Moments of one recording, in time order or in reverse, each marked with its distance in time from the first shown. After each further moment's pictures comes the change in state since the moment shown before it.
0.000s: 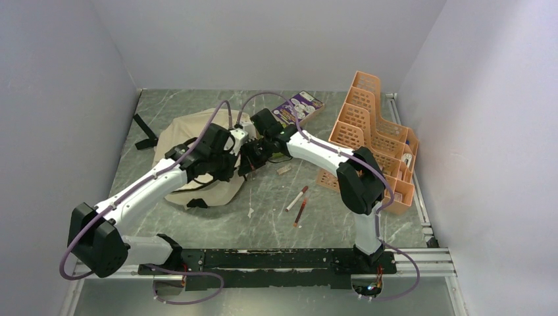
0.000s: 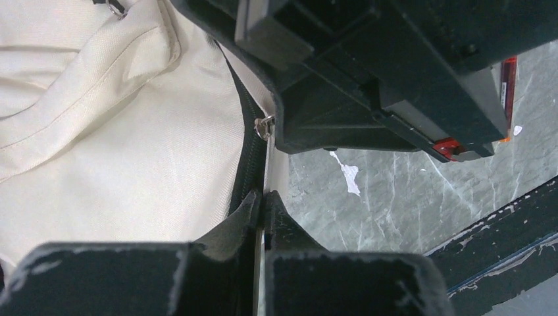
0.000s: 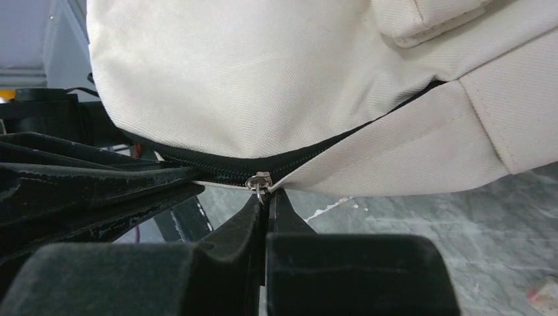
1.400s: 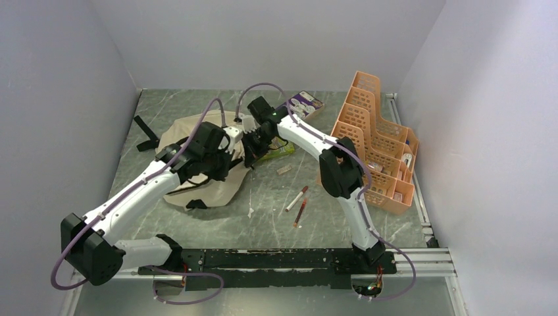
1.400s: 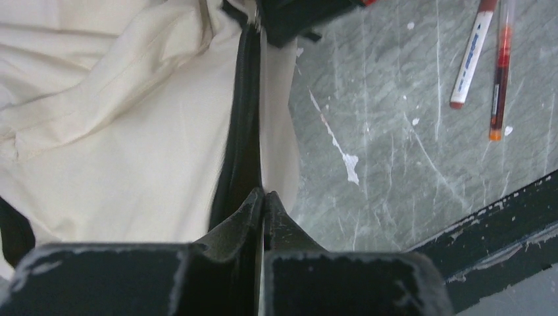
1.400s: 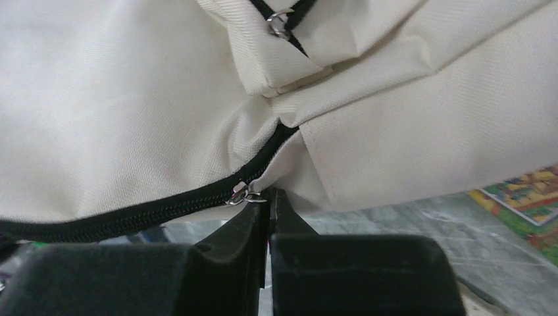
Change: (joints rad) left arm -0.002 -0.056 0.055 -0.105 -0.043 -0.044; right arm -0.076 0.279 0.418 -0.370 0.045 -0.164
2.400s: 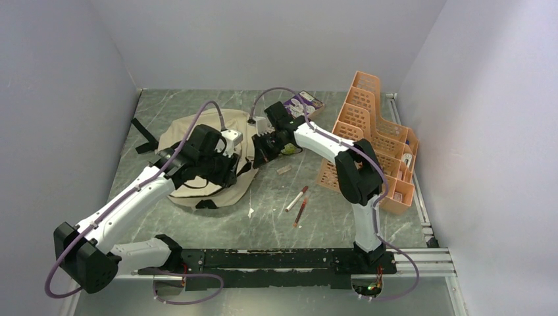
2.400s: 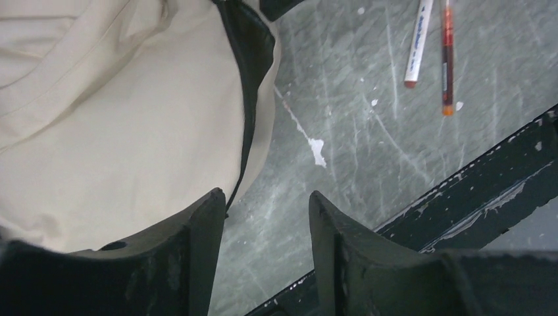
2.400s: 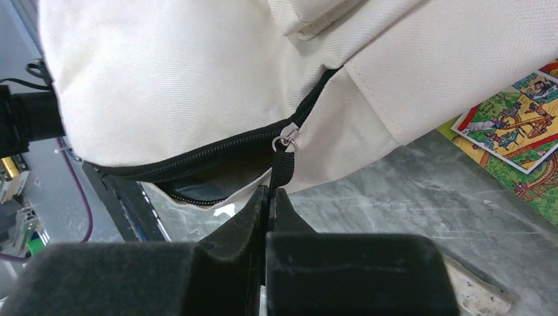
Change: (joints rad) left arm 0.000 -0.062 -0.016 -0.026 0.101 -0.007; right arm -0.052 -0.183 -0.353 0.253 -0.065 -0.012
